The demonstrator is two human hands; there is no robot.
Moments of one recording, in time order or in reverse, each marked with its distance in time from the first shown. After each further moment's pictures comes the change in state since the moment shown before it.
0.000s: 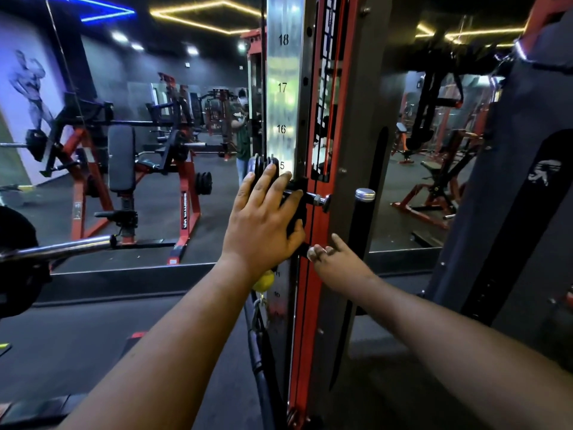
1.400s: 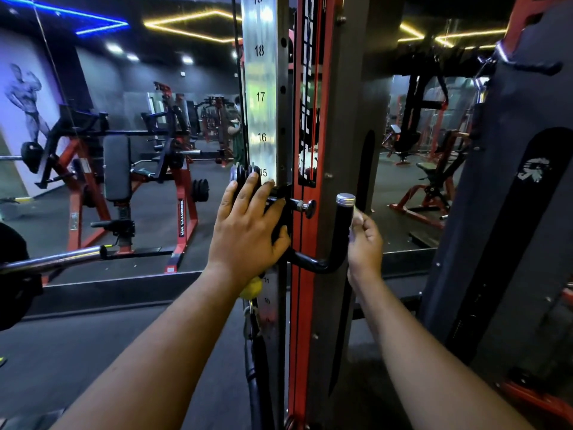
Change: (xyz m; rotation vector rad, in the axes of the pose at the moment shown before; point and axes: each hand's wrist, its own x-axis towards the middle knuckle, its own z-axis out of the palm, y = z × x) left_hand 0.004 0.010 0.004 0.025 -0.005 -0.025; right_hand -0.001 0.039 -0.022 2.078 0.902 1.107
